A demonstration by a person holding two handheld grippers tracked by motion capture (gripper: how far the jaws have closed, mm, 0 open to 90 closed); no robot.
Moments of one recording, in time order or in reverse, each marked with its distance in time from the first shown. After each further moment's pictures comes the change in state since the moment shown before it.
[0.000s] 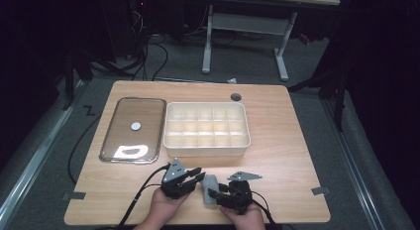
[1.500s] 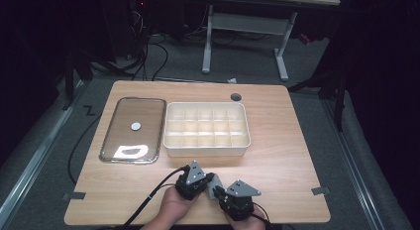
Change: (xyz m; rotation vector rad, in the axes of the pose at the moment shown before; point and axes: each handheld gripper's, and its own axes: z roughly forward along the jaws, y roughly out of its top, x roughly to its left) left arm -0.029 0.001 0.051 0.125 0.010 0.118; right arm 0.026 -0.011 -0.020 -0.132 -0.162 -0.226
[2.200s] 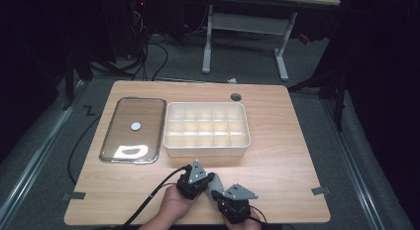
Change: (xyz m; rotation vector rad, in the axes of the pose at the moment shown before) left arm 0.000 0.004 0.002 0.024 -0.003 0.001; right arm 0.007 -0.015 0.011 0.003 0.025 0.025
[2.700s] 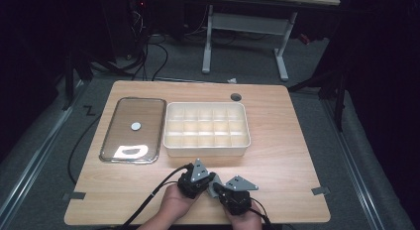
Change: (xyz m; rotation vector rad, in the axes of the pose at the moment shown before) left arm -0.002 0.008 0.000 0.037 0.016 0.015; right arm -0.012 0.016 0.003 -0.002 -0.036 0.005
